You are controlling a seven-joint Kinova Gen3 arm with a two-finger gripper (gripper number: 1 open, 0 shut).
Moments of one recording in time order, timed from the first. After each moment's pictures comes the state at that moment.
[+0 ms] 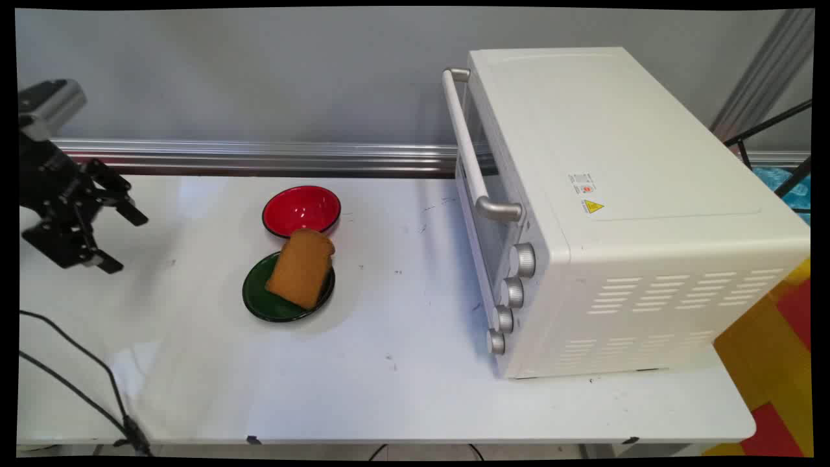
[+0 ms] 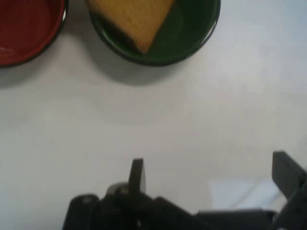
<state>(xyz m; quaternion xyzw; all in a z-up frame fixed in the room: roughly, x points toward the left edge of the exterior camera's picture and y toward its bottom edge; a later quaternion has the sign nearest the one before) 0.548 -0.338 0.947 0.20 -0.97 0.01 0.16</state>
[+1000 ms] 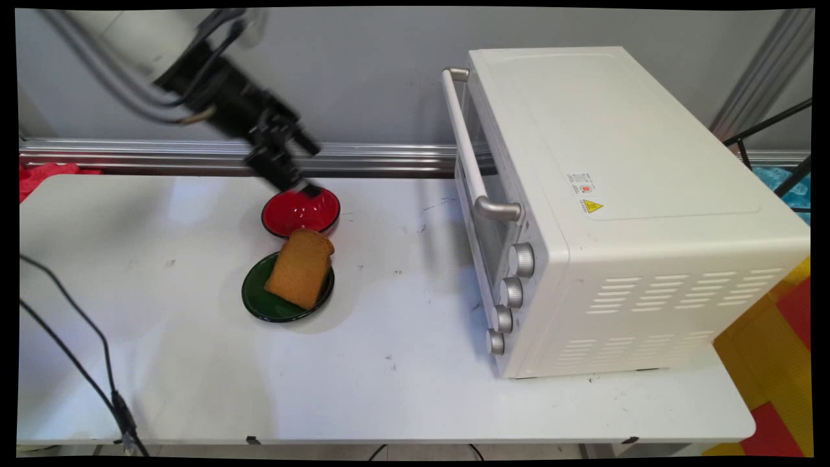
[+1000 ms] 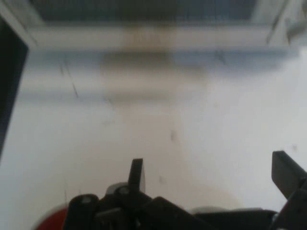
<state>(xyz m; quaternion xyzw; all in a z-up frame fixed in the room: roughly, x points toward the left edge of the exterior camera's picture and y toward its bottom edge) 0.362 -0.448 0.996 0.21 -0.93 0.09 0.27</state>
